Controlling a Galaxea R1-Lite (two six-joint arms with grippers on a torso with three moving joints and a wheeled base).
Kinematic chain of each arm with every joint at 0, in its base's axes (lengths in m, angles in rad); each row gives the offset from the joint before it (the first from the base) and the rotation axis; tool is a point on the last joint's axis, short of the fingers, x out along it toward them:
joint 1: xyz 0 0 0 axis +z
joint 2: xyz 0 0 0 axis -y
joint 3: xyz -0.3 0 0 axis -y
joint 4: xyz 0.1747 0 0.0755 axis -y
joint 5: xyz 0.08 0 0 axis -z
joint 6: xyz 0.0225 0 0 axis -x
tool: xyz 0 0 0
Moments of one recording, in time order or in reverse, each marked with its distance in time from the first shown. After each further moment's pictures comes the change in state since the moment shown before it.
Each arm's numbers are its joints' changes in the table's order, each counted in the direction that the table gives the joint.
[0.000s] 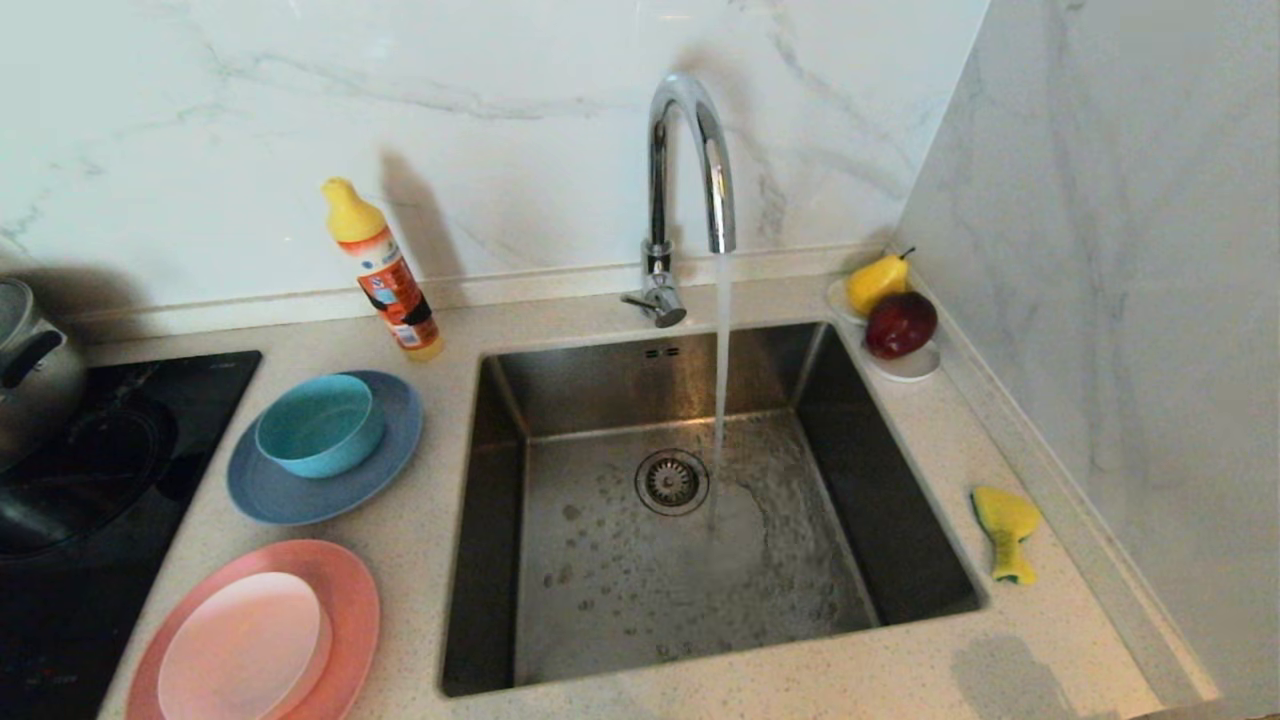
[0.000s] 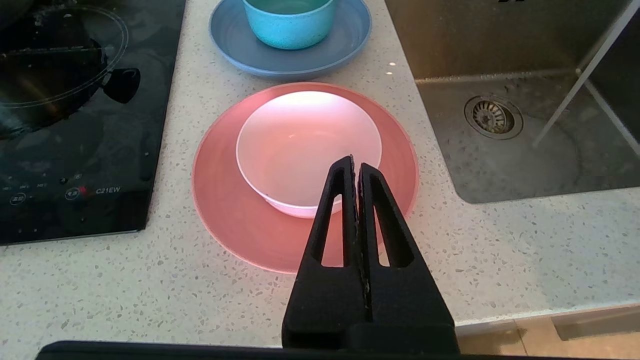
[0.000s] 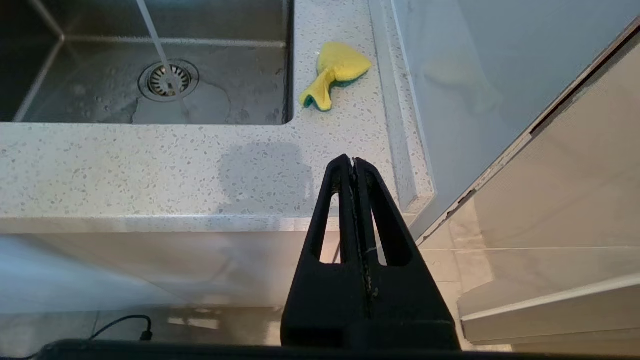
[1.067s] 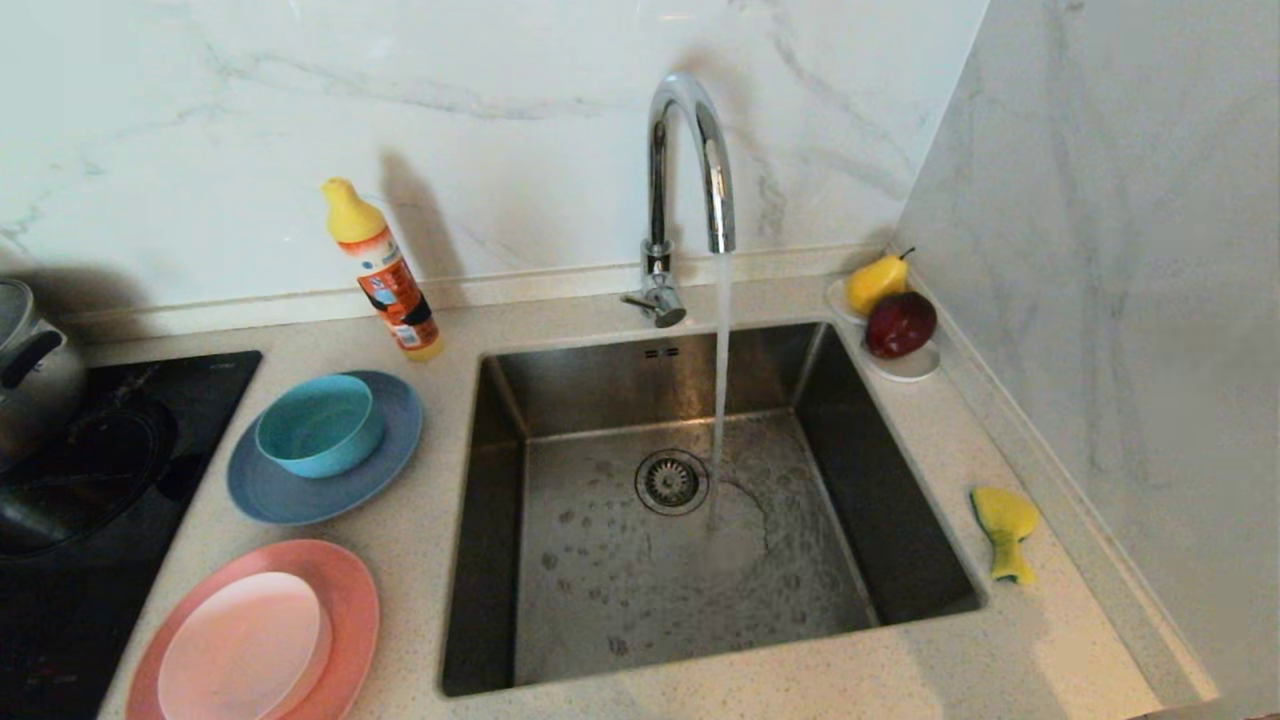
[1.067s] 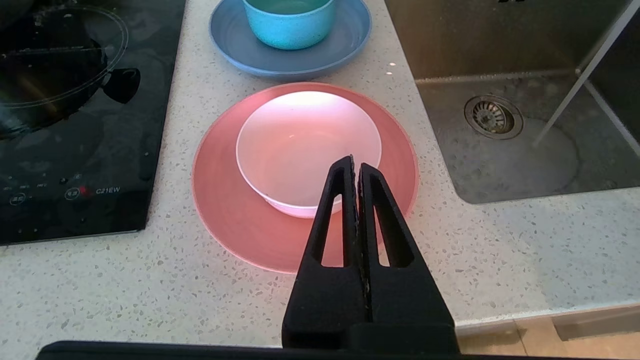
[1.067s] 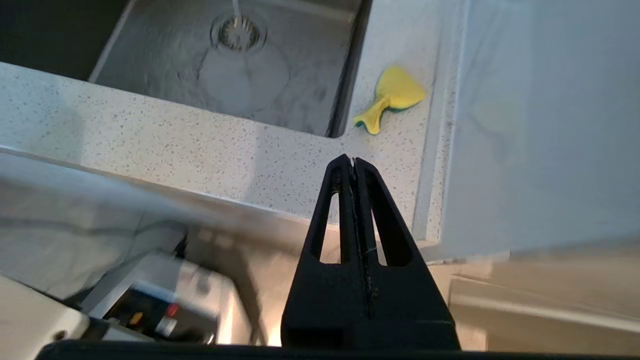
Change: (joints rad) left arm 0.000 -0.001 0.000 0.000 0.000 0.000; right arm -0.011 -0.449 0.594 -0.352 -0.210 0.152
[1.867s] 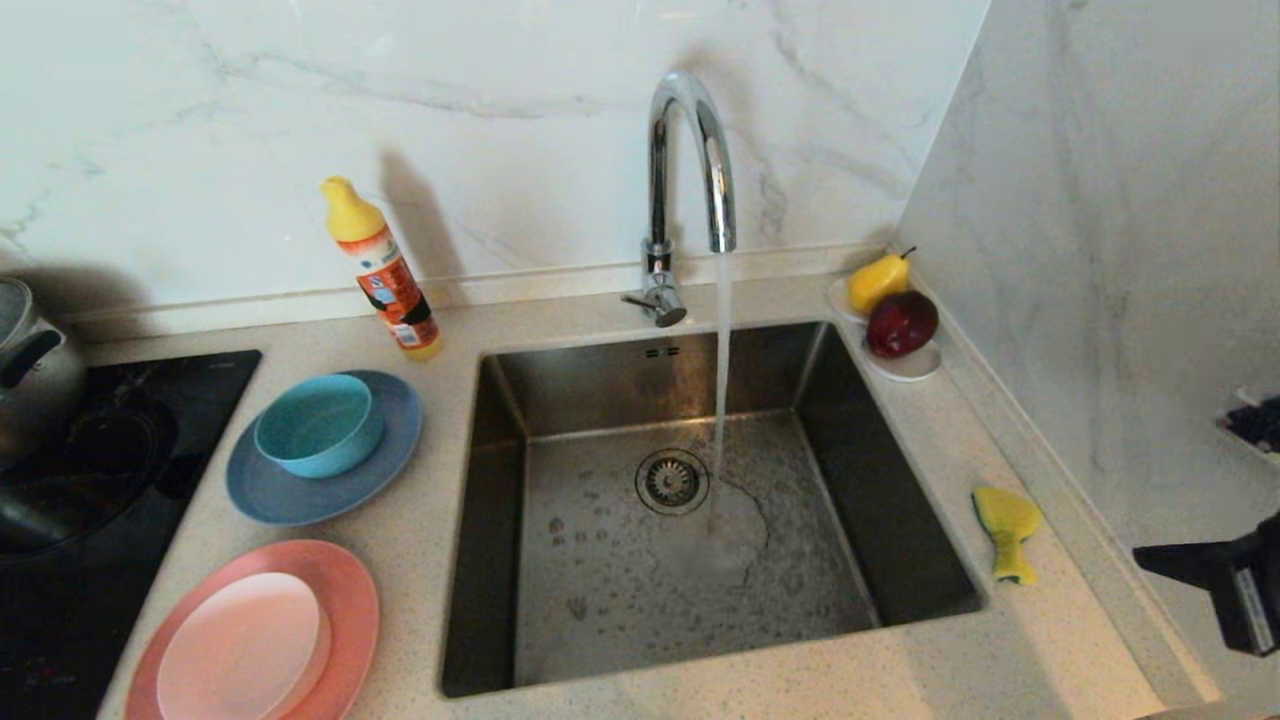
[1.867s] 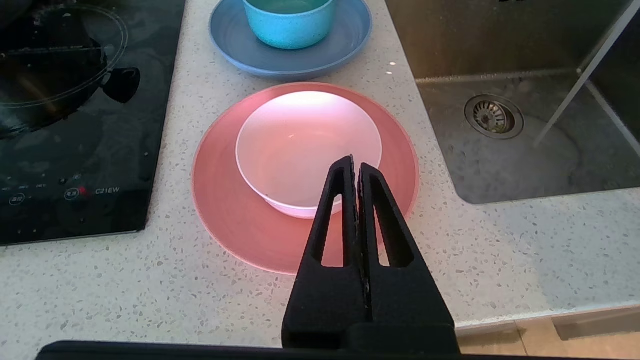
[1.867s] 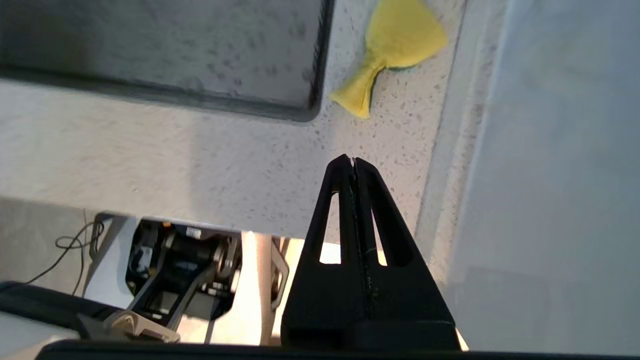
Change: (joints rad) left arm 0.000 0.000 0.000 0.000 0.000 0.000; right arm 0.065 -0.733 0.197 0.092 0.152 -0.067
